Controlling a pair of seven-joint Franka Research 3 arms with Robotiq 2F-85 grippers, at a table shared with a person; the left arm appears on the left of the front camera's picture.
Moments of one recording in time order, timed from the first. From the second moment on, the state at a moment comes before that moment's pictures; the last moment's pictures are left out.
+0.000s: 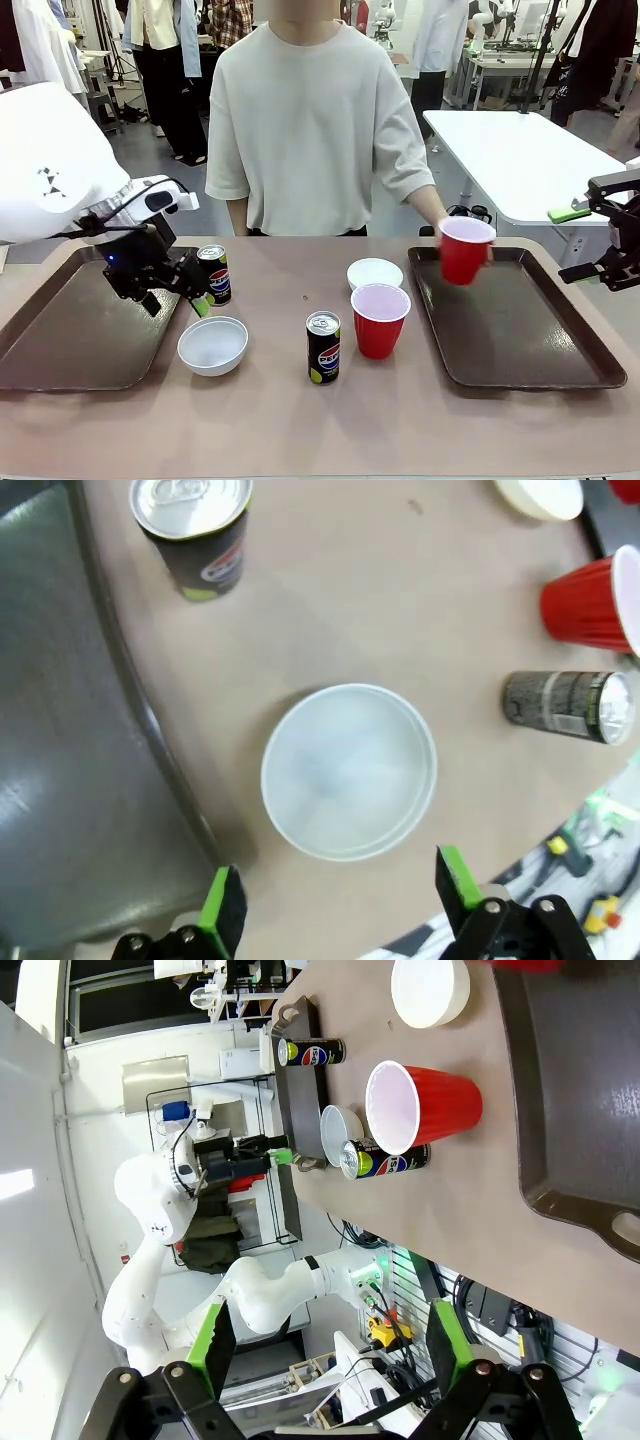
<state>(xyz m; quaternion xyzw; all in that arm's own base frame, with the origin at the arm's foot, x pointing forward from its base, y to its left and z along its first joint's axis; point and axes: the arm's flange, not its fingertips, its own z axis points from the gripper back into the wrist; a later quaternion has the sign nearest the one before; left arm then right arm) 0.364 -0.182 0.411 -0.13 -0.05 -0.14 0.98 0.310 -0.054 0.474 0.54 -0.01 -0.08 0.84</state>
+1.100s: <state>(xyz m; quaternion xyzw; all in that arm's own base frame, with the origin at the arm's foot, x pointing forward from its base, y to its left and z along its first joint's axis) 0.384 -0.211 0.336 -0.01 -0.09 -0.17 0.98 0.310 -0.053 0.474 0.54 -0.01 -0.08 0.84</state>
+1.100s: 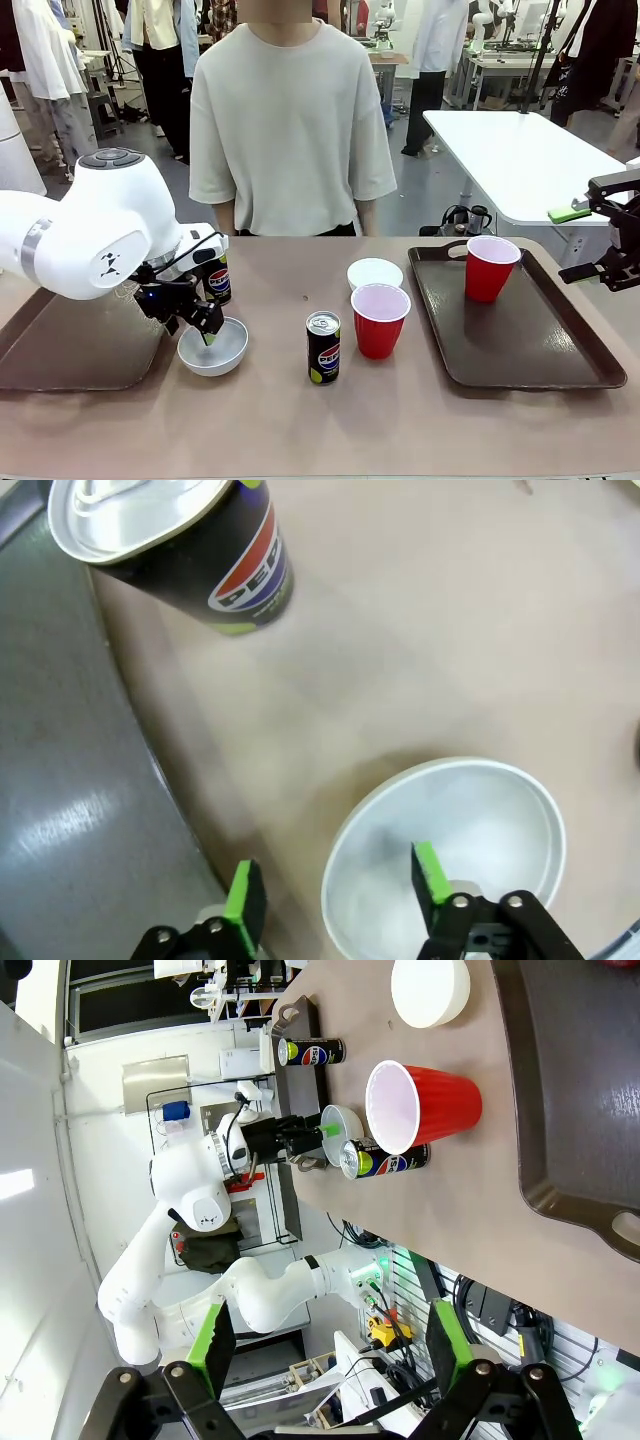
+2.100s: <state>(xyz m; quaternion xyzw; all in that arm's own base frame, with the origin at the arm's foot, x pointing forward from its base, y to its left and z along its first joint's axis) 0.388 -0.212 0.352 -0.01 -0.08 -0.12 0.99 0.310 -0.053 0.474 0.54 -0.01 -0.08 0.84</state>
